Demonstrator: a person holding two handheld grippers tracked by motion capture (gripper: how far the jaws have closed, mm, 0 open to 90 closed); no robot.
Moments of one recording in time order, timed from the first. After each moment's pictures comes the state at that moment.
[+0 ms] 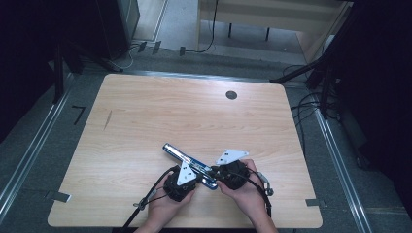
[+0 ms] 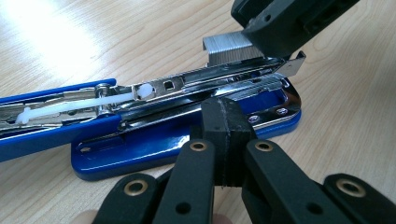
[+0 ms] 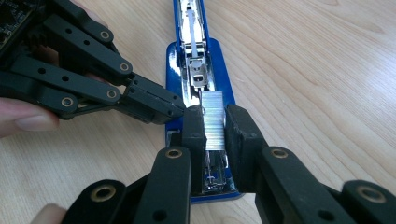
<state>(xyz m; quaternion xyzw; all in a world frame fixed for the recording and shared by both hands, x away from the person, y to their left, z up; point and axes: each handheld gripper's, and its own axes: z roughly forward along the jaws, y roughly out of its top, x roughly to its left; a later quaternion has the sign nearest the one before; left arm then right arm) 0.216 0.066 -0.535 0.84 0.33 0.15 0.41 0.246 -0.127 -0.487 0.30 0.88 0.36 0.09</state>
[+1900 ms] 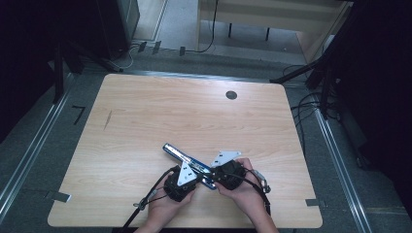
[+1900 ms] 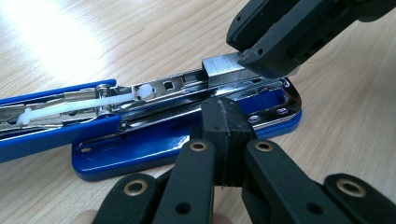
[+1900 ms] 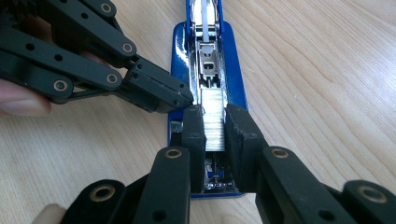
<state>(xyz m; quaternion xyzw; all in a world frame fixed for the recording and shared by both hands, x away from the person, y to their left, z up) 0.216 0.066 -0.534 0.84 0.33 0.15 0.41 0.248 -0.118 -0.491 0.28 0.90 0.32 0.09</state>
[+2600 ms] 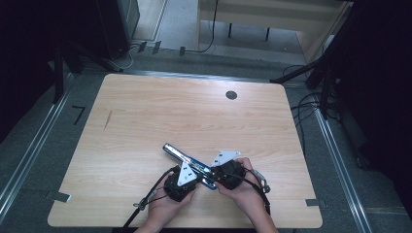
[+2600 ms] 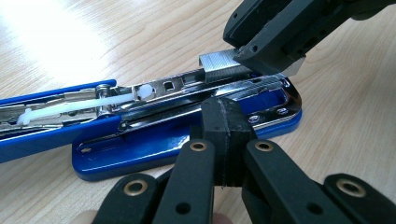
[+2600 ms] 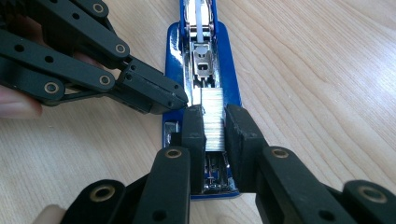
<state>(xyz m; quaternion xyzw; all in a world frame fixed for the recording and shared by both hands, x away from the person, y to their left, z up) 0.216 0.066 -0.535 0.84 0.33 0.15 0.41 0.249 -0.117 -0.491 0.28 0.90 0.32 0.10</state>
